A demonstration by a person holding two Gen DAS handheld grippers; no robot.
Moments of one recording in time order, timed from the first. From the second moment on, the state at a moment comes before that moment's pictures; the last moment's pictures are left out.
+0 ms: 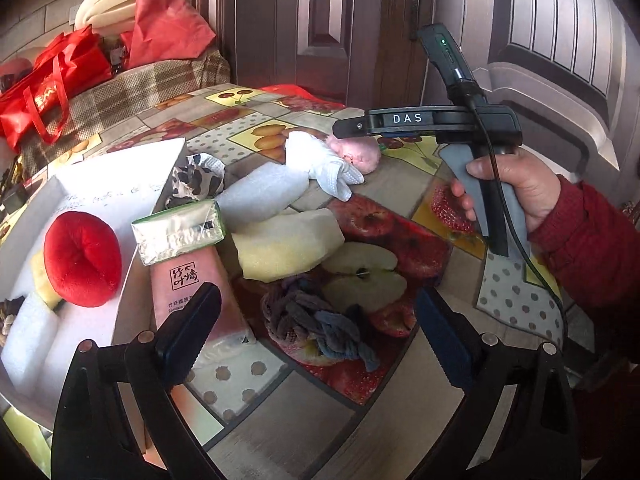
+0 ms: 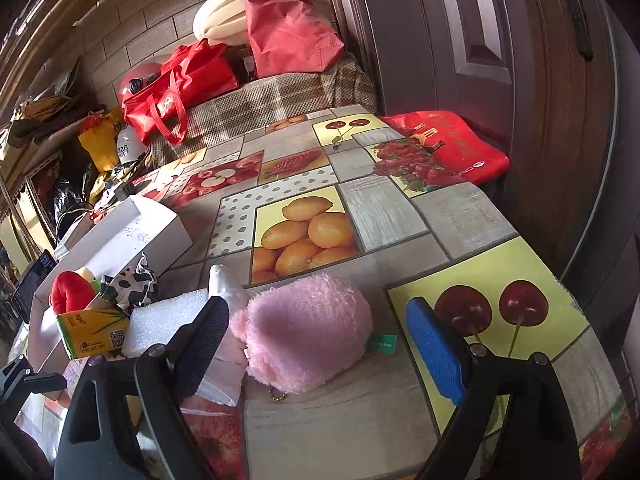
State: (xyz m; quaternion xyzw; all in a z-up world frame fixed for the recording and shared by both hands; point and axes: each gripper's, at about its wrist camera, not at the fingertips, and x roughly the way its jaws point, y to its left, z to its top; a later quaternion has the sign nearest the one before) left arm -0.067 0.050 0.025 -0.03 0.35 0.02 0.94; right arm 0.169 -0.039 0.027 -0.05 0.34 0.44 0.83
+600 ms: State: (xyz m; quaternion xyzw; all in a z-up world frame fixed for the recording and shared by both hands) left arm -0.052 0.037 0.009 -0.01 0.40 0.00 0.92; right arm 0.177 -0.058 0.029 0.01 0.35 0.44 0.82
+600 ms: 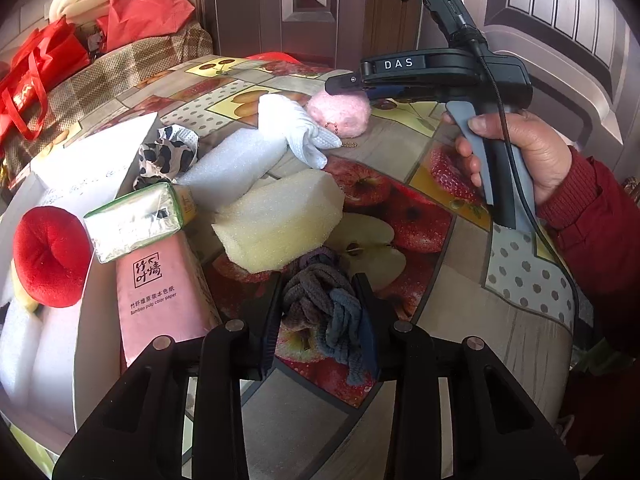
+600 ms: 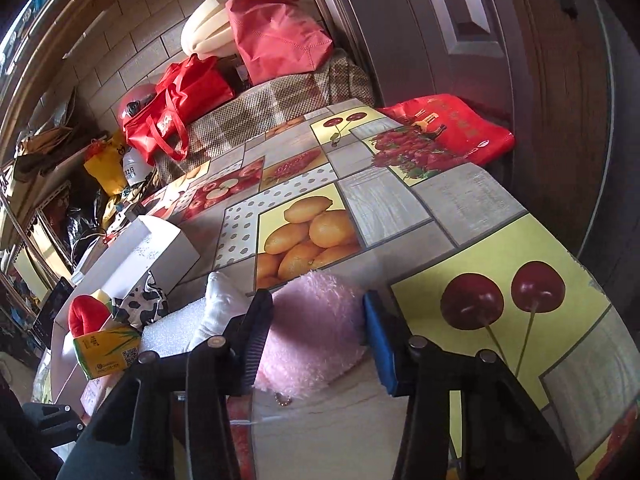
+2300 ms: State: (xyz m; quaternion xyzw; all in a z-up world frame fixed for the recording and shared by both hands) left arm -0.126 0.062 0.052 -0.02 0.21 0.07 0.98; right arm 0.068 -0.077 0.066 0.06 0.19 0.49 0.85
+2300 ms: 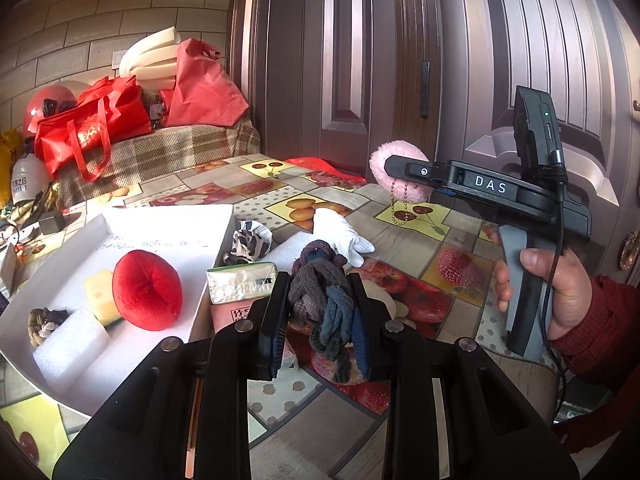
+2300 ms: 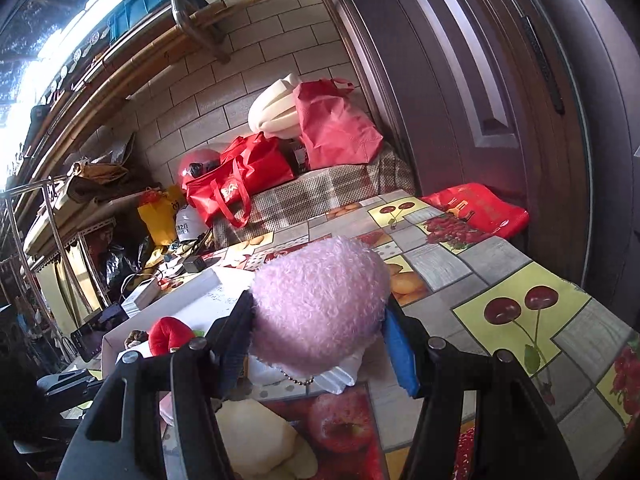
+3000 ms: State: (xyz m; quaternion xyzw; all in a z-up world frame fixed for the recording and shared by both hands) left arm -0.172 0.132 0.053 -0.03 0.17 0.18 0.97; right arm -0.003 -0.023 0.066 -0.04 0.13 0.57 0.81
